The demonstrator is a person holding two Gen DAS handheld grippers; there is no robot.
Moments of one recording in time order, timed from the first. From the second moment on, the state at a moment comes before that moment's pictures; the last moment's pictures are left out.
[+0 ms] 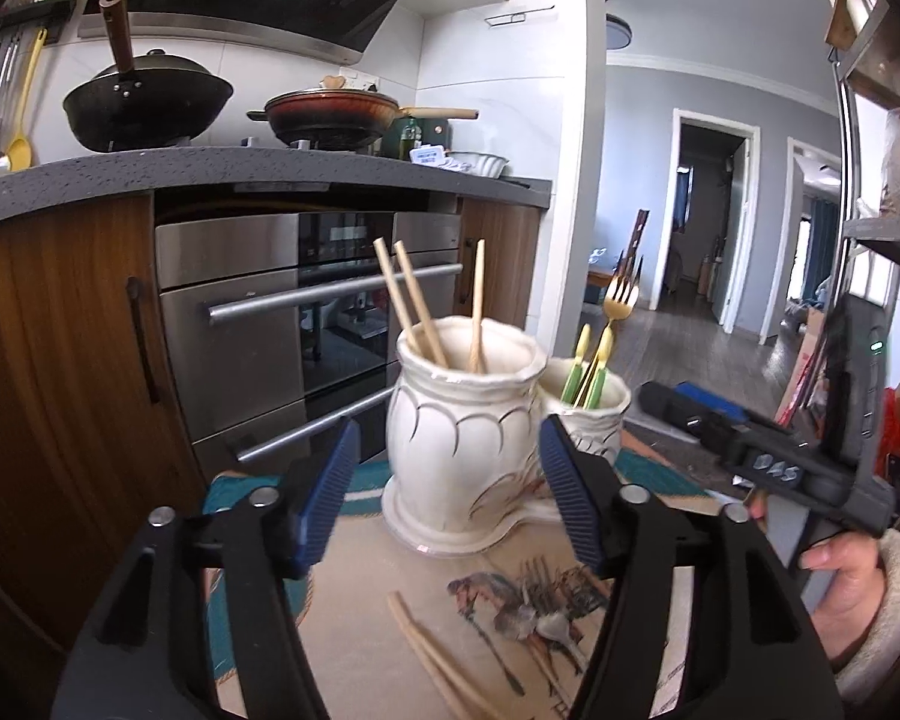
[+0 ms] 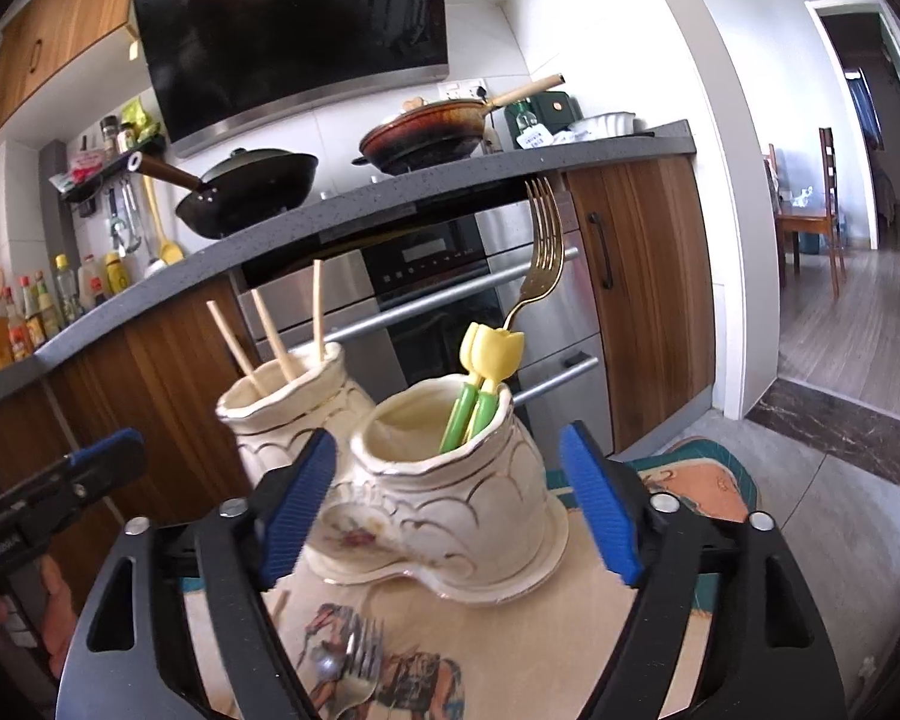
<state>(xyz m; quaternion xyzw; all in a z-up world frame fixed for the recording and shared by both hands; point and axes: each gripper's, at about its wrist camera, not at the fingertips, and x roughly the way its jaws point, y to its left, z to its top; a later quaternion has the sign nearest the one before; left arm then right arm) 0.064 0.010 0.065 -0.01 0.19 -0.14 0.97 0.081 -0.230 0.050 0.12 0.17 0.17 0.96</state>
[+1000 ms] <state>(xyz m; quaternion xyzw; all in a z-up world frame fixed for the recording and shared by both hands) 0.025 0.055 -0.017 -0.07 0.32 -0.06 0.94 0.015 -0.170 0.015 -0.02 0.27 0.23 0.94</state>
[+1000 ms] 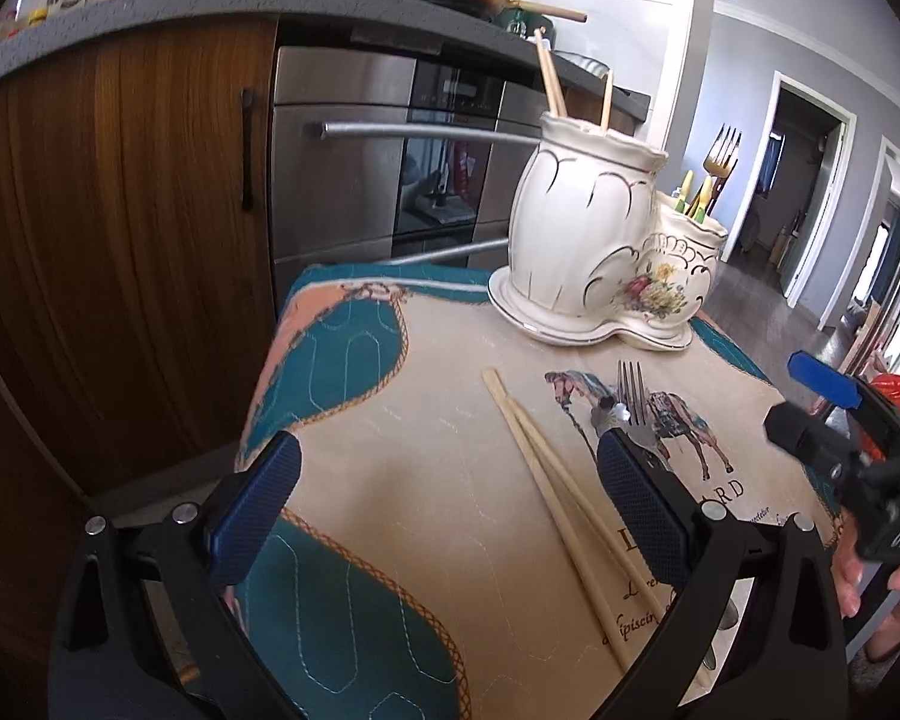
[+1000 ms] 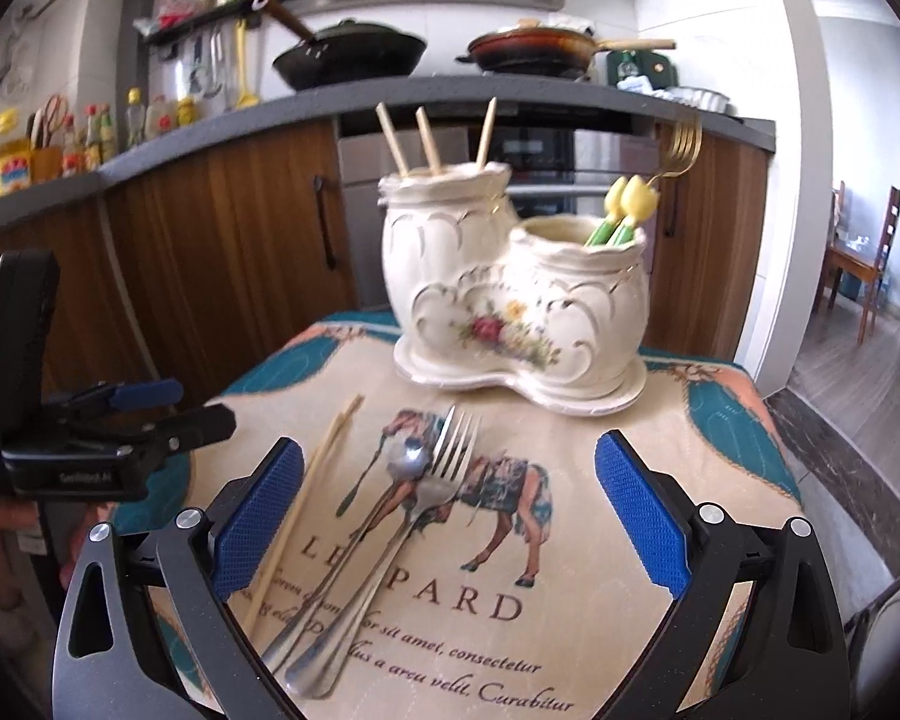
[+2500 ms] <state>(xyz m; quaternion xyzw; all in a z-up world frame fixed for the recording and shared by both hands) 0.038 0.000 -0.039 0.03 0.44 -0.08 0.89 0.049 -0.164 -0.019 0.01 0.40 0.23 0.89</state>
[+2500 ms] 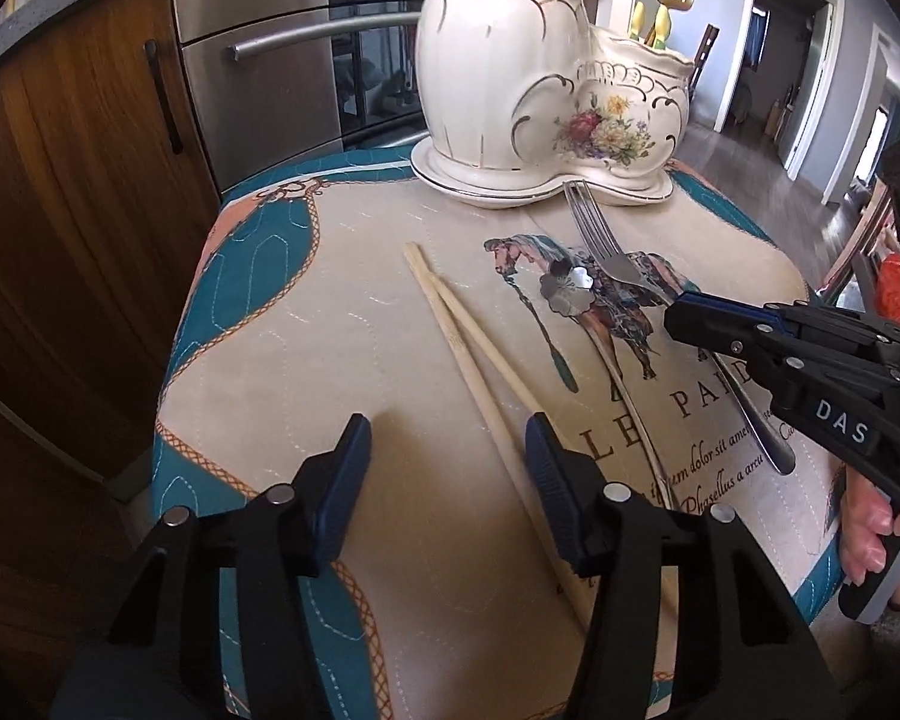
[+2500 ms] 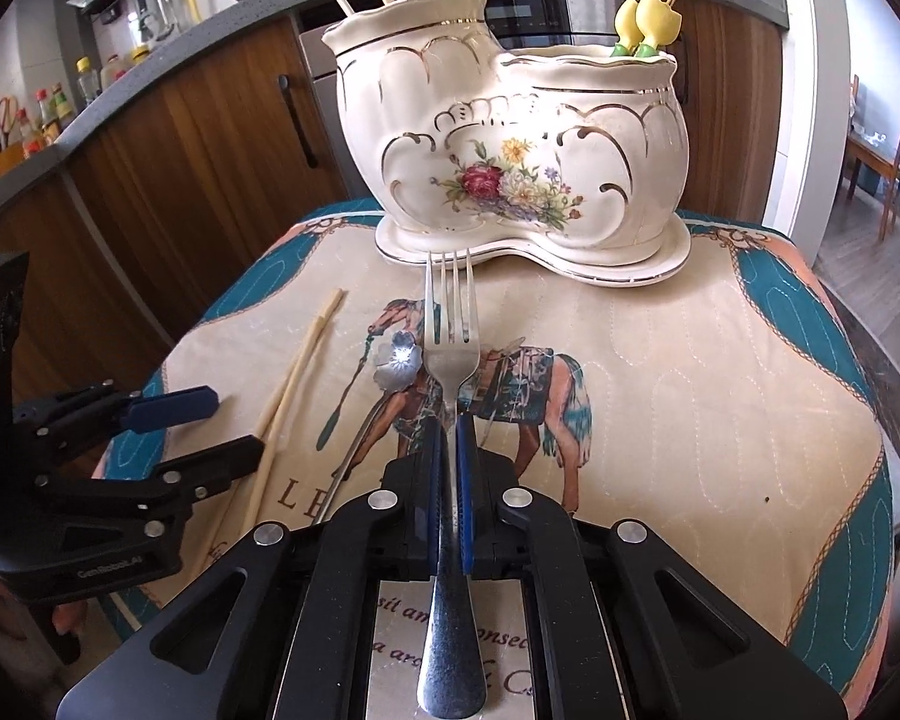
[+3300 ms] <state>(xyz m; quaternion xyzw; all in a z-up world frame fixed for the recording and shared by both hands) 0.039 0.008 -0.030 0.03 0.43 -0.06 0.90 0.042 -0.176 -0.008 0.02 0.37 0.24 0.90</state>
